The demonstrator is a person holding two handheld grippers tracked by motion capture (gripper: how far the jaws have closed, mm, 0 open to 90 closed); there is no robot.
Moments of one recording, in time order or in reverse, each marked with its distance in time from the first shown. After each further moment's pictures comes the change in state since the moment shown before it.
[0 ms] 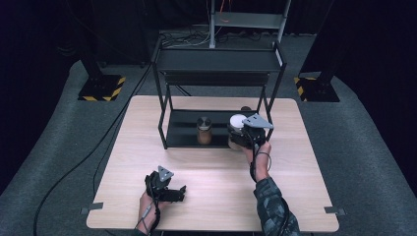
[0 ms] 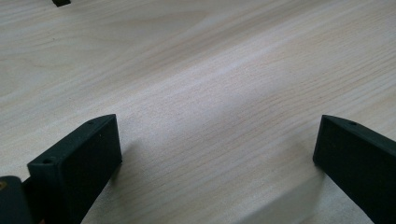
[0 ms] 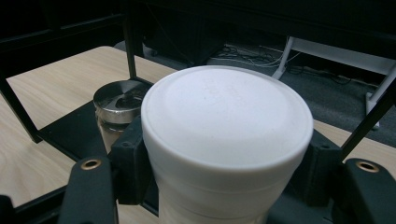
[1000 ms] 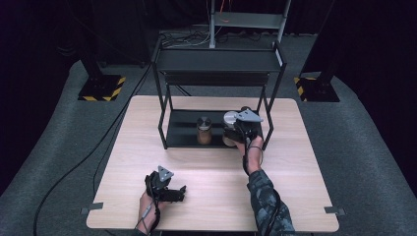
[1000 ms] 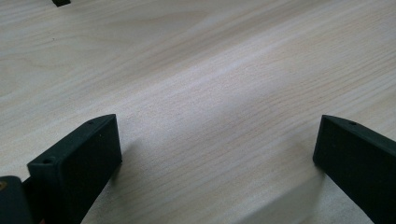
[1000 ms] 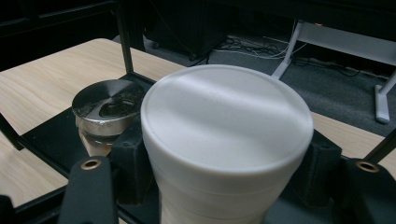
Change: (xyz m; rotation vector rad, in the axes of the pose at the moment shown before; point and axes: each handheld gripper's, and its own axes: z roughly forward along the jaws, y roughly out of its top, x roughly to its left) left arm 0.000 0.000 0.000 0.000 0.000 -0.001; right arm 0.002 0.005 0.040 0.039 0.011 0.008
